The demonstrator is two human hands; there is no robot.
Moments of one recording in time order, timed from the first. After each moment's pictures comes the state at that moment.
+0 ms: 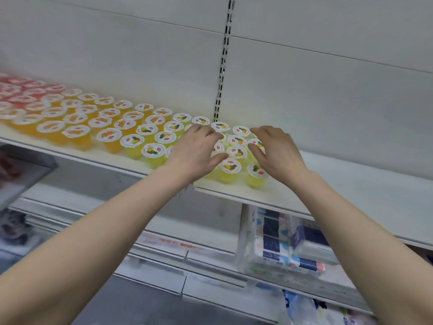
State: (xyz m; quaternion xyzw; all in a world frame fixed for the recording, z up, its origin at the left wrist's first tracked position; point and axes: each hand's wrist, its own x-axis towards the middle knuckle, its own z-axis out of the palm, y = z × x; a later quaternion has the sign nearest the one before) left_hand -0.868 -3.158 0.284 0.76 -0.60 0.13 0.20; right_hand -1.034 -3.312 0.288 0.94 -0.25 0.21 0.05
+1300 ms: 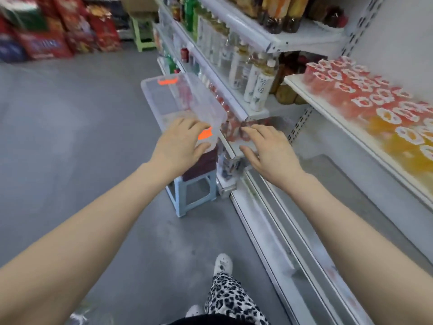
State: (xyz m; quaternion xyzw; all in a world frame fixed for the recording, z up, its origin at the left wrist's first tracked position) left_hand -0.483 -2.491 0.185 0.95 -0.18 0.18 0.15; right_hand -0.487 -2.733 0.197 0.95 0.24 0.18 -0.06
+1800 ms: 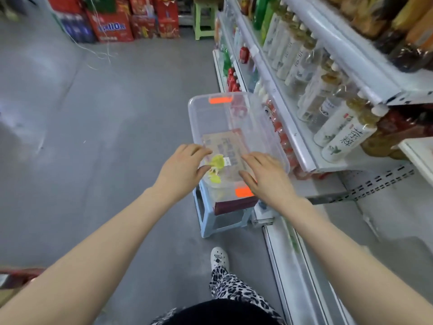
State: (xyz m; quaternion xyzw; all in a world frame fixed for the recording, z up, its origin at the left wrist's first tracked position) left_hand -0.313 -2.371 0.126 0.98 -0.03 0.09 0.18; right_hand -0.244 -2.602 0.111 0.94 0.33 0.05 -0.12
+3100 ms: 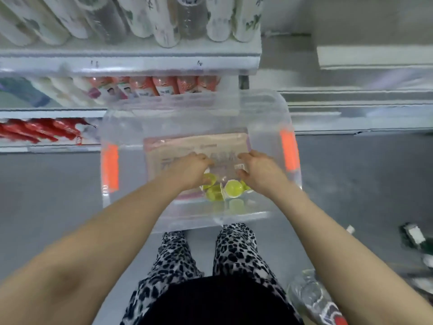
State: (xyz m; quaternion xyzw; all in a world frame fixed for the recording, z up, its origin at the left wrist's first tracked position) left_hand 0.035 -2.377 -0.033 0.64 -0.69 -0.30 -0.12; right_hand -0.163 -2.444 -0.002 0.84 -0.45 -0.16 -0.24
